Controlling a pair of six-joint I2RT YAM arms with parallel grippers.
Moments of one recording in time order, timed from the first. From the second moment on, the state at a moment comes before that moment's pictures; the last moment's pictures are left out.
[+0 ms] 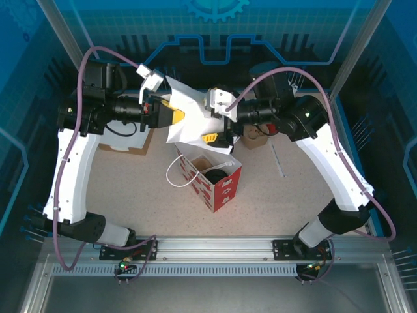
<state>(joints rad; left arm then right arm) -0.18 1.44 2.01 -1.21 1.18 0.11 0.70 1.58 2.12 -1.07 -0.53 -0.69</state>
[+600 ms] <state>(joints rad) -0.18 1.44 2.03 -1.26 1.17 0.20 0.66 1.64 2.20 -1.18 -0.62 -0.59</state>
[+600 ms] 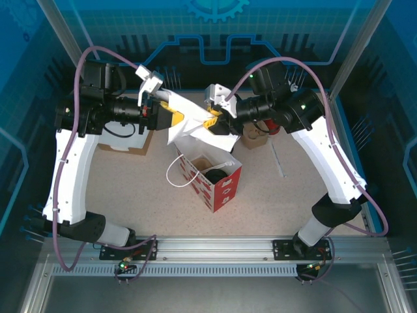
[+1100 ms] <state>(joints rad) -0.18 1.15 1.87 -1.10 0.82 0.12 0.67 1.53 2.08 -1.16 -0.54 -0.40</state>
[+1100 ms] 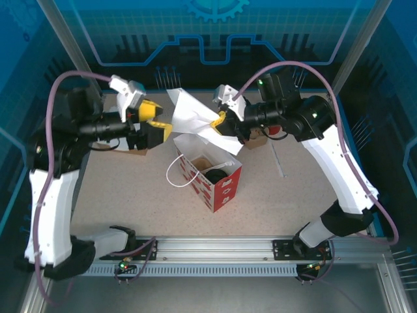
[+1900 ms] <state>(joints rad) -0.18 0.73 1.25 -0.92 0.27 -0.13 0.76 1.62 1.97 -1.30 -0.40 -0.20</state>
